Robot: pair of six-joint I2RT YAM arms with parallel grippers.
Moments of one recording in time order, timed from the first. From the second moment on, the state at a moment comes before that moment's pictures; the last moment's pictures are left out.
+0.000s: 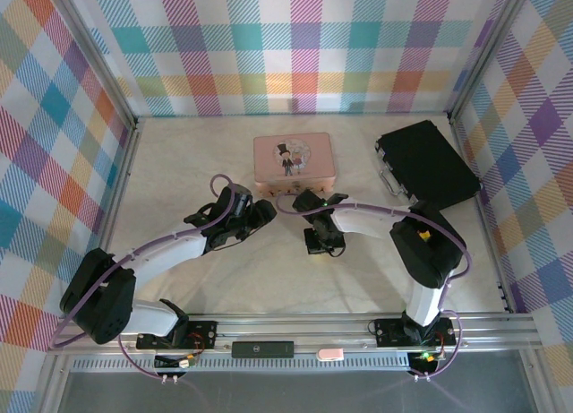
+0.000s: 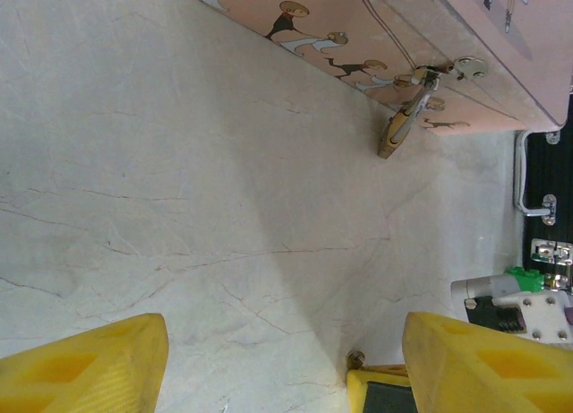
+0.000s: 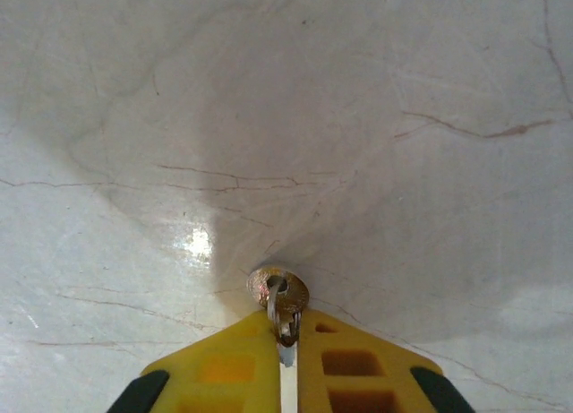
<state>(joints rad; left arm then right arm) -0.61 1.34 0.74 -0.19 0.06 -1.08 0.80 1.79 1.10 -0.77 0.01 0.63</state>
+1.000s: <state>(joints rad) -0.61 1.30 0.64 0.02 0.12 -1.09 0.60 1.53 0.91 -0.37 -0.41 1.03</state>
